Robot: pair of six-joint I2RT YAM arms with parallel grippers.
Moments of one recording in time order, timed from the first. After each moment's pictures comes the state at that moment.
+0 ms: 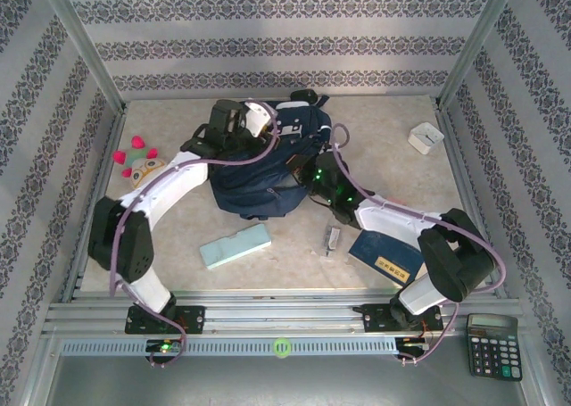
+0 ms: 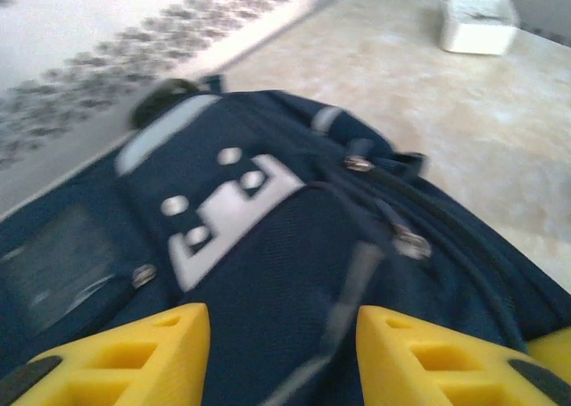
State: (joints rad) left arm -0.41 1.63 1.36 -0.24 0.20 0.16; right arm 0.66 1.52 0.82 0.37 0.04 1.31
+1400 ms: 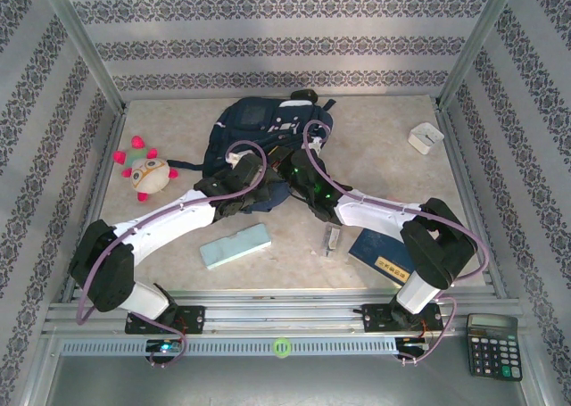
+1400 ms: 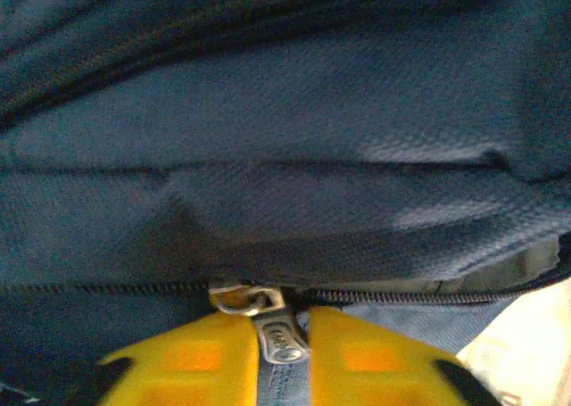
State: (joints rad) left arm -0.69 1.48 1.07 -0.46 -0.25 -0.82; right arm 0.75 1.65 0.98 0.40 0.19 1.28
